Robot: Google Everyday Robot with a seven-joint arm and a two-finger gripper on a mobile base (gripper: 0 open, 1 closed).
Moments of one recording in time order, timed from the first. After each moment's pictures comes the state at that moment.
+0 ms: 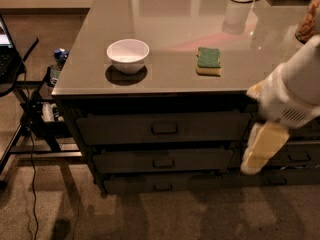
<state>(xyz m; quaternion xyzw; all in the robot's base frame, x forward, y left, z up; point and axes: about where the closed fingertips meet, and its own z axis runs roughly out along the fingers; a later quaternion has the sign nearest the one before) 0.420 -0.194 0.880 -0.59 0.79 0.01 0.15</state>
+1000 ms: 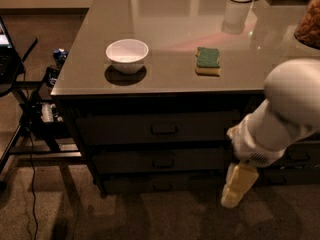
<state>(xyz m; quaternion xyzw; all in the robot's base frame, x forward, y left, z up) 0.395 -0.172 0.771 -0.59 0.80 0.06 0.11</state>
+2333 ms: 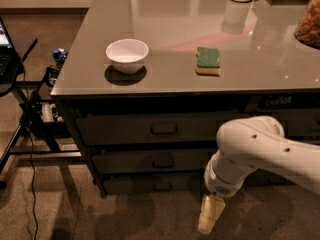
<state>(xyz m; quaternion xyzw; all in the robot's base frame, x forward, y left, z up) 0.378 -0.140 0.628 -0.59 0.80 0.09 0.04</state>
